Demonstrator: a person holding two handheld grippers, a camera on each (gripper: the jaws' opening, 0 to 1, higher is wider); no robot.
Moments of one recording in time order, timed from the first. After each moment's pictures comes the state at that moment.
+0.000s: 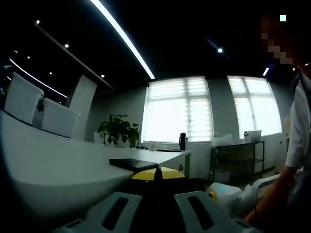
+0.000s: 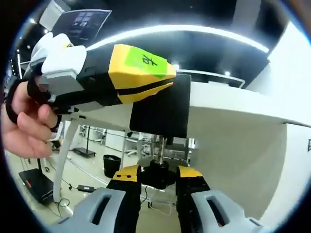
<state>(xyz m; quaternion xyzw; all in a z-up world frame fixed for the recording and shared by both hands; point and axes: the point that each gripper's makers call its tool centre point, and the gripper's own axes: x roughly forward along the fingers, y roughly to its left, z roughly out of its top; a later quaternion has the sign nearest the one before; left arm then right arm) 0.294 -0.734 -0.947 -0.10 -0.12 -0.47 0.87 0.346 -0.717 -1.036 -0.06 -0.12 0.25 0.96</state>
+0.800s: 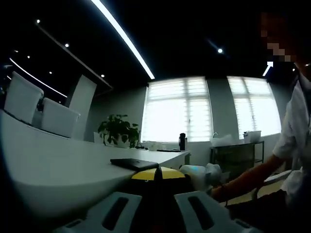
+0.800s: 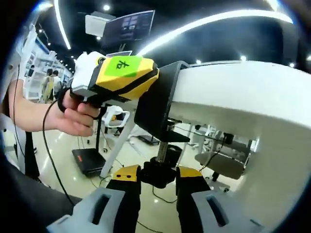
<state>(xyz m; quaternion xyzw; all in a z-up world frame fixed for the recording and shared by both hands) 0.299 -0.731 -0.947 -0.11 -0.12 -0.47 0.87 0.338 -0.701 -1.049 -0.09 -0.05 0.51 0.86</state>
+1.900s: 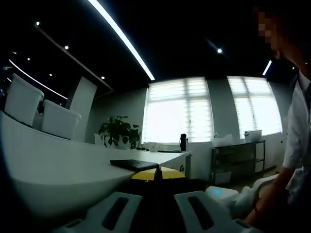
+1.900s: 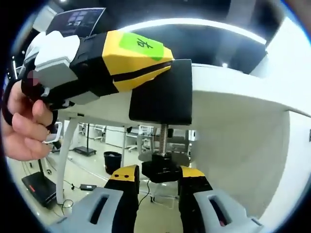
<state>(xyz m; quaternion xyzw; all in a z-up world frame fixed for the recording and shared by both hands) 0.297 -0.732 -0.947 -0.10 -0.13 -0.46 0.87 0.360 -0.718 -1.051 -0.05 -0.08 0.21 0.97</state>
